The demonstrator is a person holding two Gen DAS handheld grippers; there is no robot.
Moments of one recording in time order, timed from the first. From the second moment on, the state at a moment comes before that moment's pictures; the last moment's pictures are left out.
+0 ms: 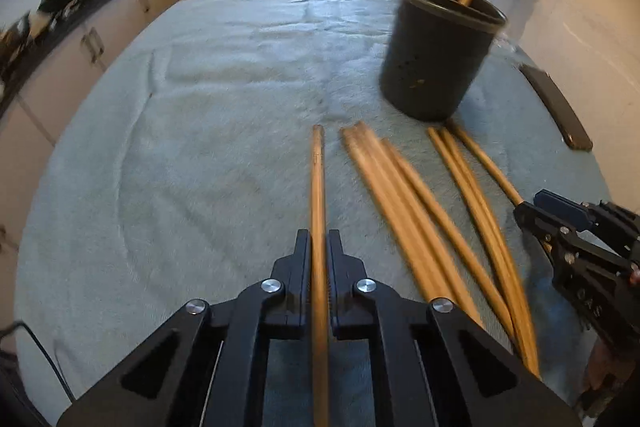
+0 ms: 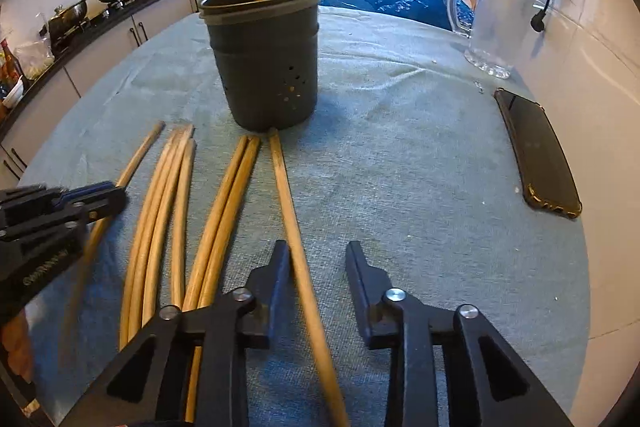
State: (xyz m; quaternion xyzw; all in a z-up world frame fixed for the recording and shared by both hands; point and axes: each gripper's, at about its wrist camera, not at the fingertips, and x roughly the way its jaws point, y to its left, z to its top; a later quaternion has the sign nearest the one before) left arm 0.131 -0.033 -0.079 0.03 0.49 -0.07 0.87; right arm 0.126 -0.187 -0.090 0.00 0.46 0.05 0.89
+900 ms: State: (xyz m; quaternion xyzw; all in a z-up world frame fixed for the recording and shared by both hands) left arm 0.109 0.018 -0.078 -0.01 0.50 -0.05 0.86; right arm 0.094 -0.244 -0.087 0.04 0.51 0.02 0.86
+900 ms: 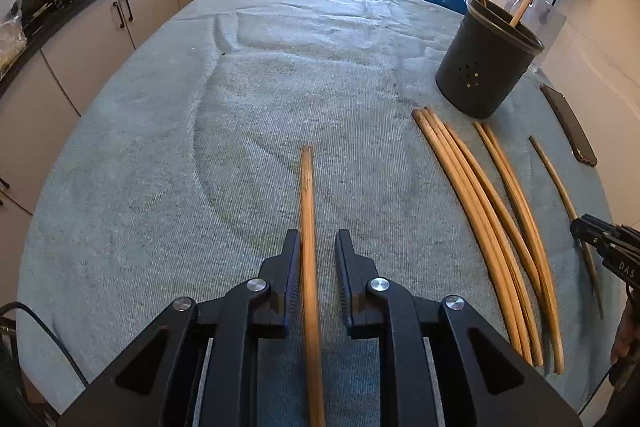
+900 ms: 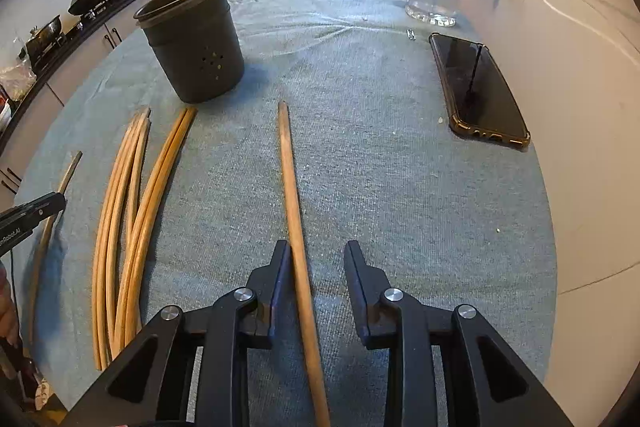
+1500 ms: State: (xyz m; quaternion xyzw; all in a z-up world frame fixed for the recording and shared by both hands) left arm 0.129 0.030 -0.076 0.01 0.53 -0.09 0.84; right arm 0.186 -0.210 -0.084 -0.02 0.57 0.05 0.82
